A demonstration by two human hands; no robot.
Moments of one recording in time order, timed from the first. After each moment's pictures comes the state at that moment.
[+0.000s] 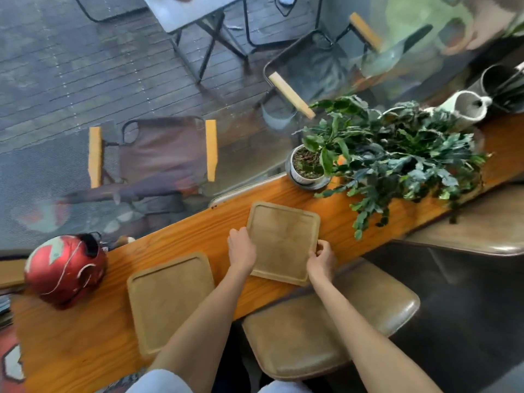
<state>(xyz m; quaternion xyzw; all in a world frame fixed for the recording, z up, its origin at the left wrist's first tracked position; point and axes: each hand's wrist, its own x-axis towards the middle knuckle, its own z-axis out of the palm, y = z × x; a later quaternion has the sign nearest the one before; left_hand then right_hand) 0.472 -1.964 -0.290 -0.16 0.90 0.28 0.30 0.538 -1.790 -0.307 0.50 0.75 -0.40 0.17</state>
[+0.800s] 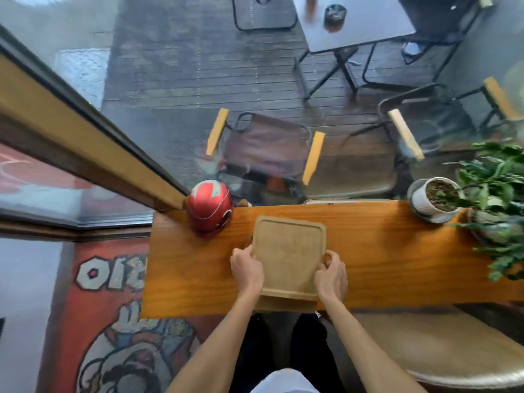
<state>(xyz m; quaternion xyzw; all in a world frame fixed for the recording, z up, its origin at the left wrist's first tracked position) 0.591 -2.211 -0.259 -0.42 0.82 0.37 0.09 0.572 -2.033 -0.263 0.30 0.88 -0.31 0.20</state>
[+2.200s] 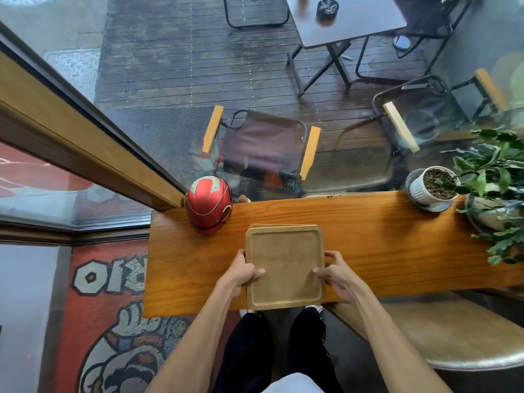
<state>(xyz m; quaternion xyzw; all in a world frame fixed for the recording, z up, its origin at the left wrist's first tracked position) 0.604 -2.259 -0.265 -0.42 0.59 0.59 0.36 0.562 -1.998 -0.268 0.35 0.61 -0.58 0.42</state>
